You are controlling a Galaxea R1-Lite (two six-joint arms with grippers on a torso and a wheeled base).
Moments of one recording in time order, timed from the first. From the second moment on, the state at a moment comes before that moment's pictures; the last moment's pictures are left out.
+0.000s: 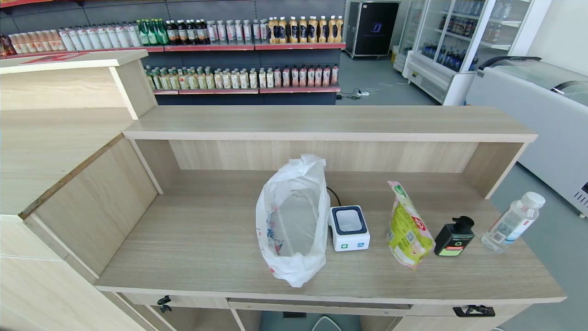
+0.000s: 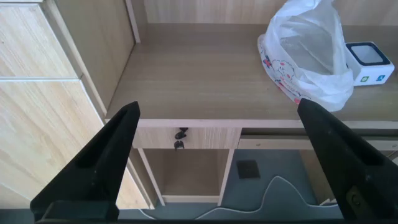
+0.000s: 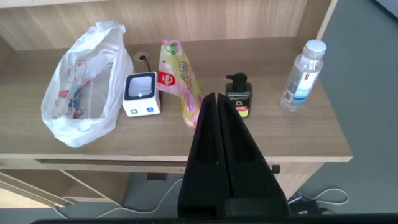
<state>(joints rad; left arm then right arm) -0.01 0.00 0.00 0.00 -0.05 0.00 0.02 0.48 -0.43 -0.02 0.01 0.01</state>
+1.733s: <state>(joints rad) -0.01 0.00 0.00 0.00 -0.05 0.00 0.03 1.87 -1.21 0.16 0.34 -0.10</state>
